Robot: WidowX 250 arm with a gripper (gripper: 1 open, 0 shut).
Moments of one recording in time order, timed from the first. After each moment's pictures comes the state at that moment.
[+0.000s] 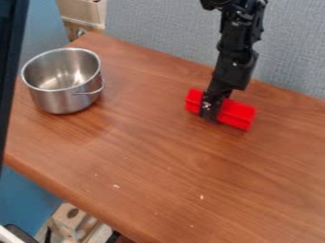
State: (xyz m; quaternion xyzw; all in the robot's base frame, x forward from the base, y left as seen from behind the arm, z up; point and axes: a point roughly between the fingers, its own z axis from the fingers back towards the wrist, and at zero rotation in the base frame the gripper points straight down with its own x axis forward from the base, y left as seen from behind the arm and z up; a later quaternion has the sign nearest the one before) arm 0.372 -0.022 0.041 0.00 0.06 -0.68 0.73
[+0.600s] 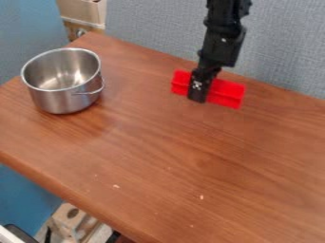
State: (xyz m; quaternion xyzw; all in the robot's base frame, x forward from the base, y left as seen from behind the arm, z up) arm 0.363 0.002 0.083 0.01 0.06 -0.62 0.78
